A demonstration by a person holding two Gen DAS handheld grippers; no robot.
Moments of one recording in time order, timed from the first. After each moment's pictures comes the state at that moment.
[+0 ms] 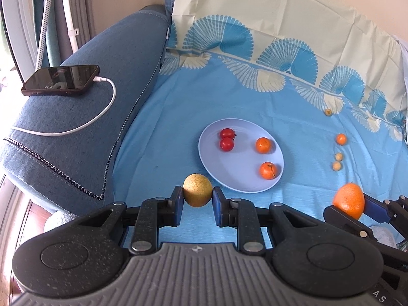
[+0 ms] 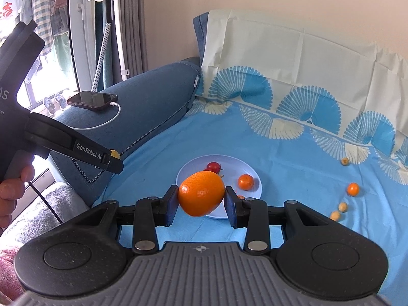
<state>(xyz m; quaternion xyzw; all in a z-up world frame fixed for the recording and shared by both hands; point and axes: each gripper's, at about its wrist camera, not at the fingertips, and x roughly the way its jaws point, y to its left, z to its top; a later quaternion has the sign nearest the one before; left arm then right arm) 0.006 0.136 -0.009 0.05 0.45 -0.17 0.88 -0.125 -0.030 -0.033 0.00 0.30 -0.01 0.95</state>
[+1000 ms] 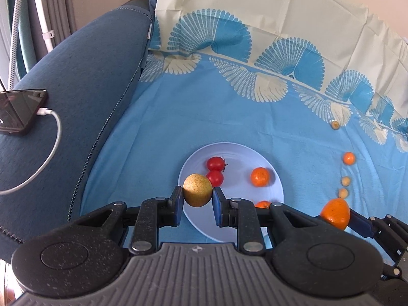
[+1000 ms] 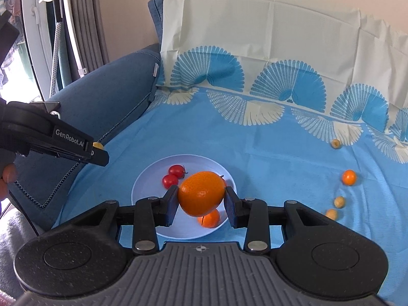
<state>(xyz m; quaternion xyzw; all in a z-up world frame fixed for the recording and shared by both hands) 0.107 0.068 -0.034 0.05 0.46 -0.17 0.87 -0.037 -0.089 -0.067 0.05 0.33 -0.07 0.94</state>
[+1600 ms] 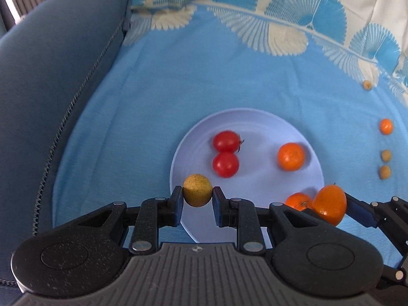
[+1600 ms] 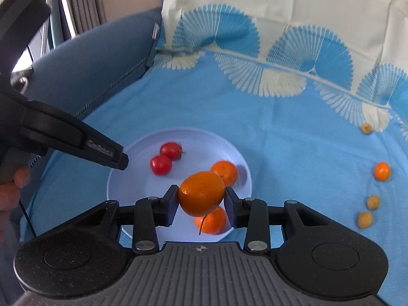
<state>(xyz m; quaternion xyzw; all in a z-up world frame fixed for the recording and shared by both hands) 0.163 0.026 -0.128 0.11 0.52 -0.16 0.83 0.038 -0.097 -0.140 0.03 0.40 -0.04 0.92</state>
